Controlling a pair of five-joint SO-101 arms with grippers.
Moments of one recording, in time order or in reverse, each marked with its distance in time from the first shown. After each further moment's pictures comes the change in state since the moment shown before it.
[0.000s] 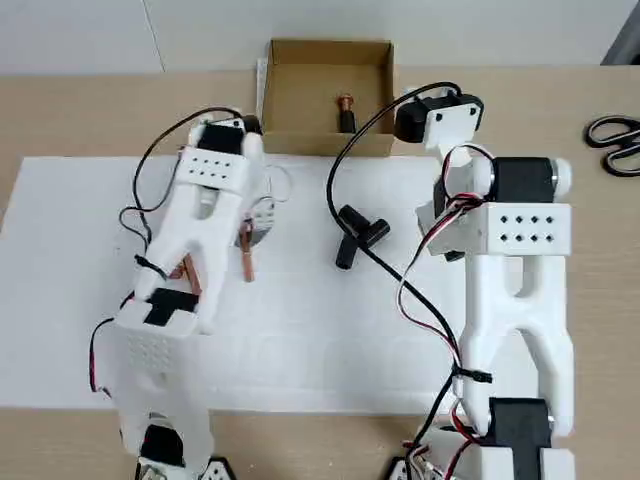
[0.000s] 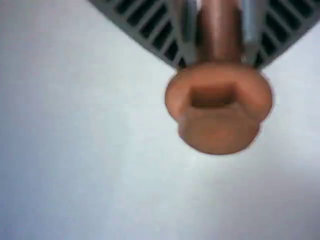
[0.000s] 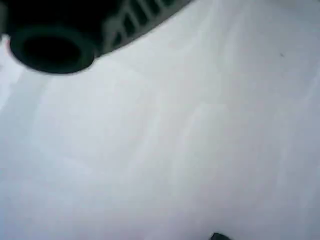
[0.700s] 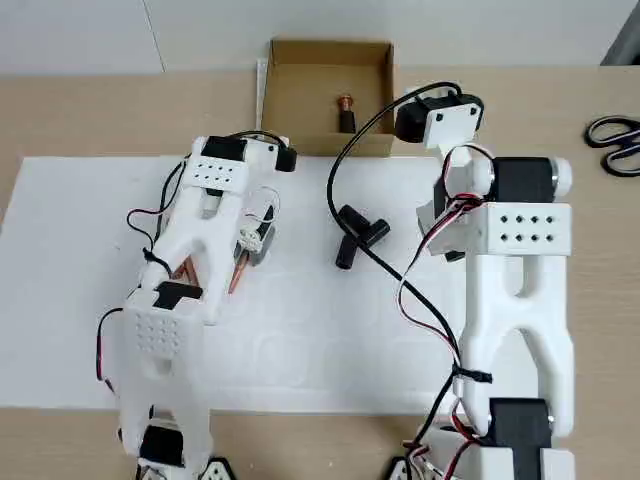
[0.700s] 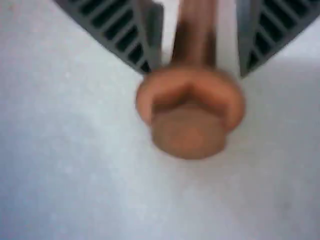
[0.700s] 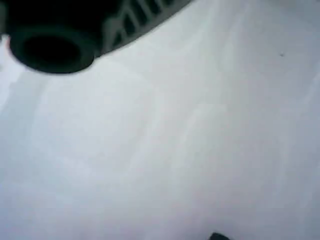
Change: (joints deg) left arm -0.5 8.0 0.0 -1.5 -23.7; right arm -0.1 0.0 0.0 0.0 0.0
